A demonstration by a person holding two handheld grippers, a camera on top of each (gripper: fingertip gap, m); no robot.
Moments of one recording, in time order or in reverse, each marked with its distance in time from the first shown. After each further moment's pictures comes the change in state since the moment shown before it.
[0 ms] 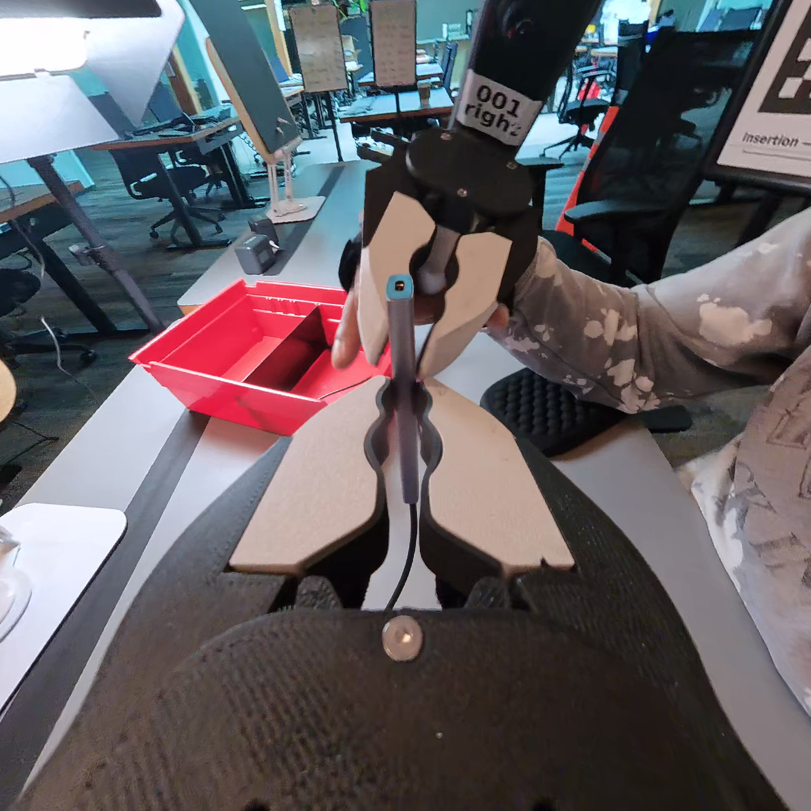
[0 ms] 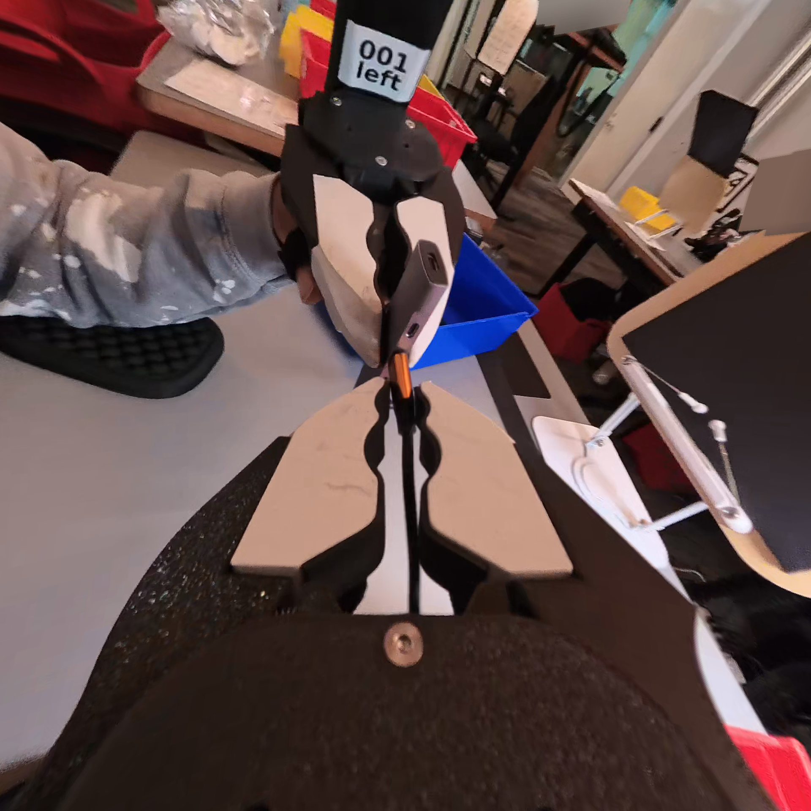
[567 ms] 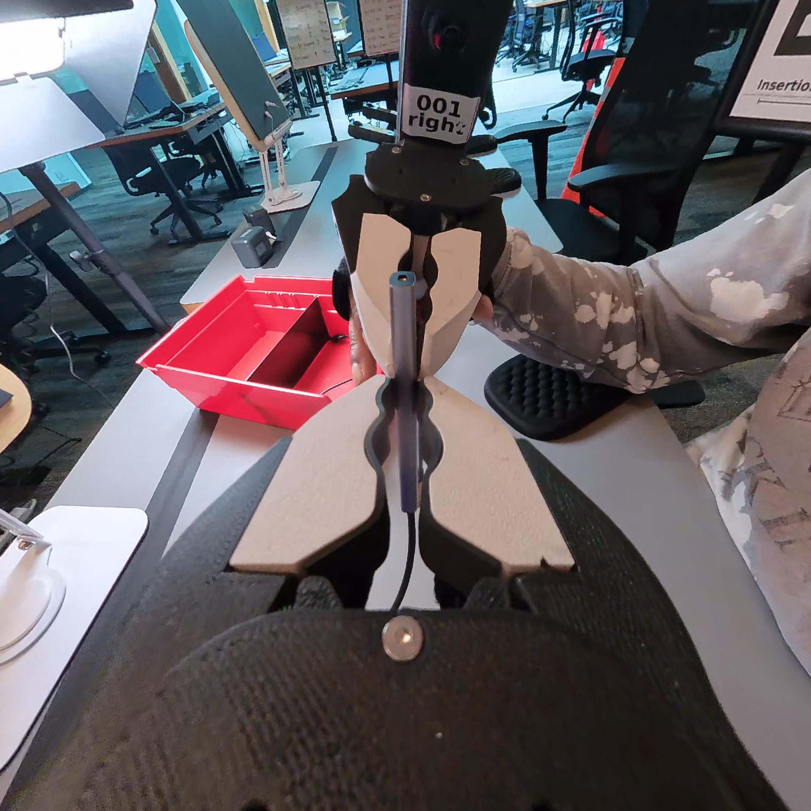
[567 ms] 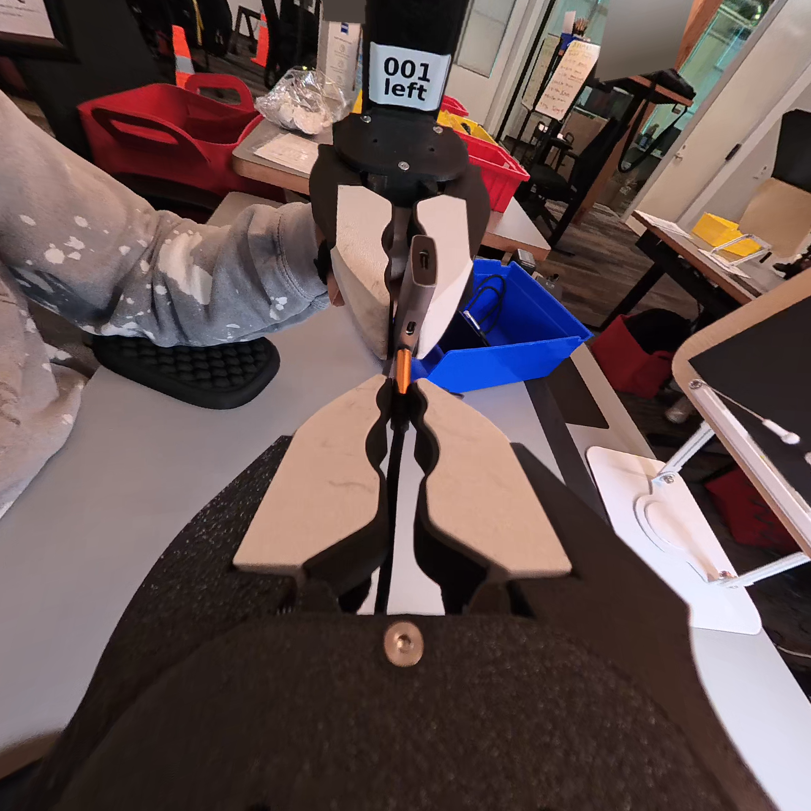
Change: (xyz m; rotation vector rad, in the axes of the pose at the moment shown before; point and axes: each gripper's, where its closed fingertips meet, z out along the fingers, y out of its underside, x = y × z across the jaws) left arm 0.005 -0.001 0.000 -0.045 -0.001 0.057; right arm -0.007 0.001 -0.003 0.101 -0.148 0.061
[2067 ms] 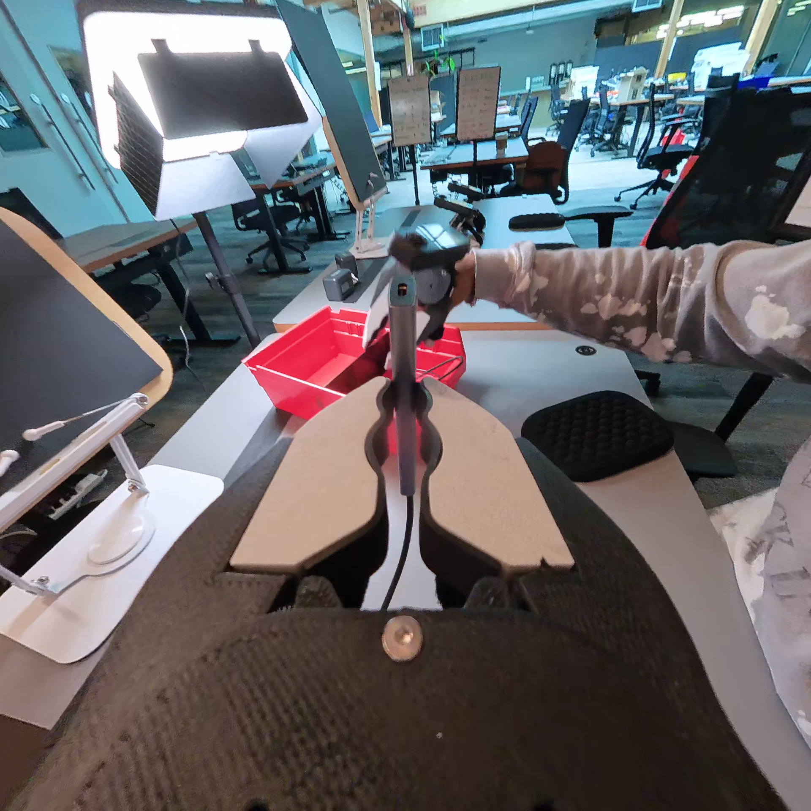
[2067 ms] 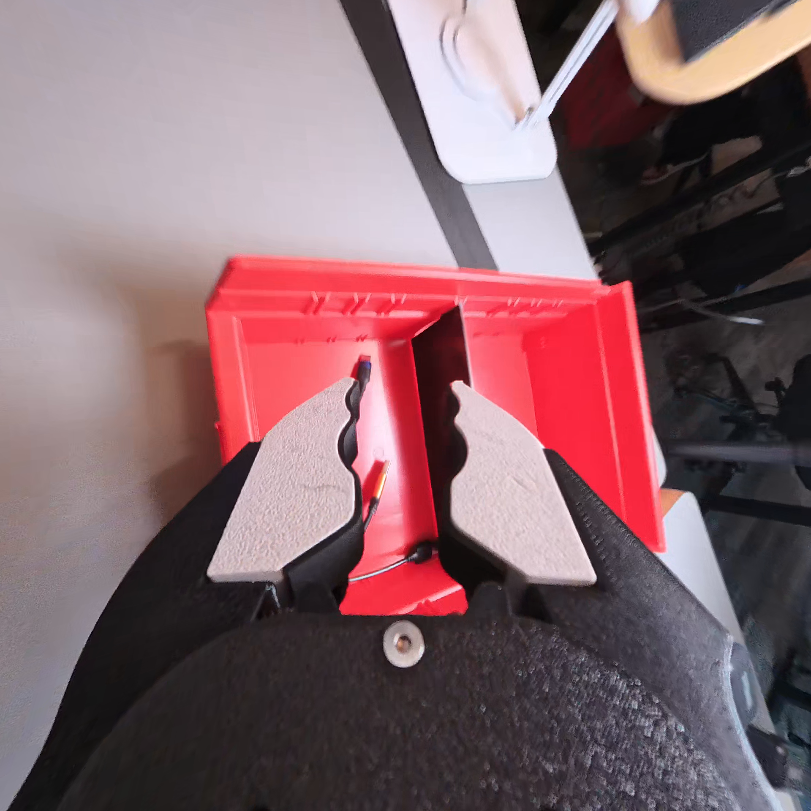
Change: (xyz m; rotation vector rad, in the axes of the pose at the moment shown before) left arm -0.029 -0.026 -0.065 0.114 -0.177 -0.080; right arm 0.111 0.183 -0.142 -0.793 0.442 0.088
